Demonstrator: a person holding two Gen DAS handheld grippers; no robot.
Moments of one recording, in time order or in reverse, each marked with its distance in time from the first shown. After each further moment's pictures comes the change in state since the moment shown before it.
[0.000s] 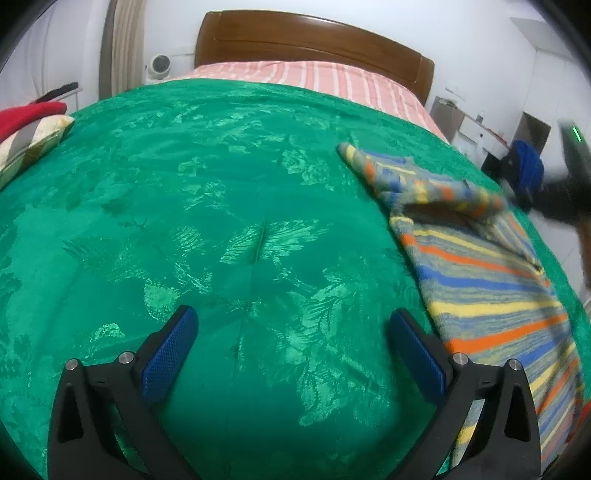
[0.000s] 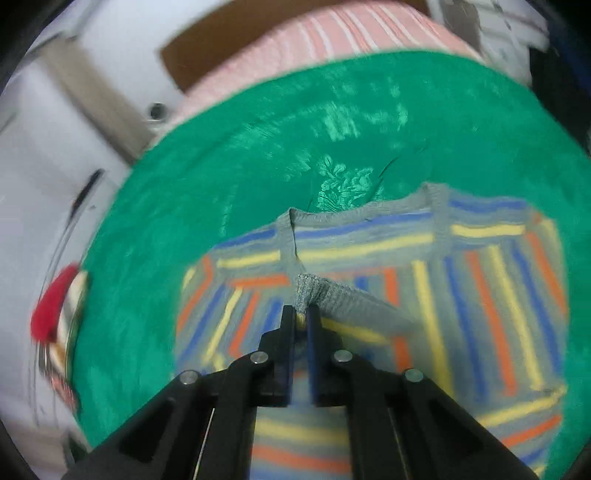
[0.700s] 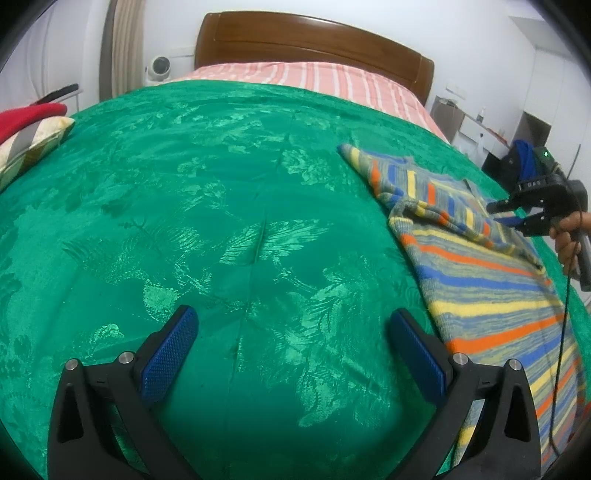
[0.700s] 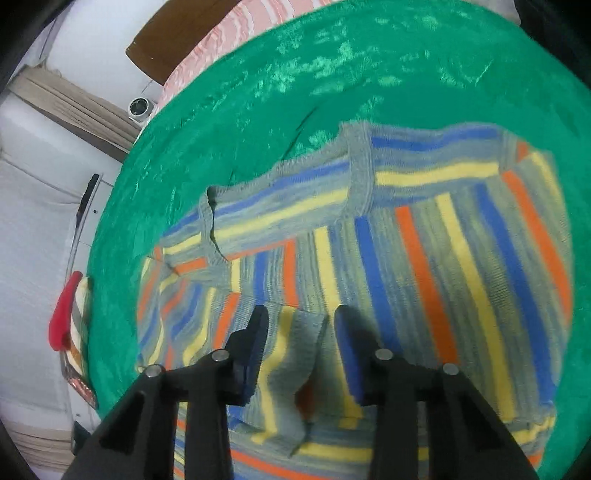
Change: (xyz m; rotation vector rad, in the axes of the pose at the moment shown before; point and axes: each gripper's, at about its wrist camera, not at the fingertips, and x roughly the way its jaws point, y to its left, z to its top) left arm 0.001 -0.002 0.001 0.000 -0.004 0.003; right arm 0.058 -0.075 0.030 0.147 0.184 0.100
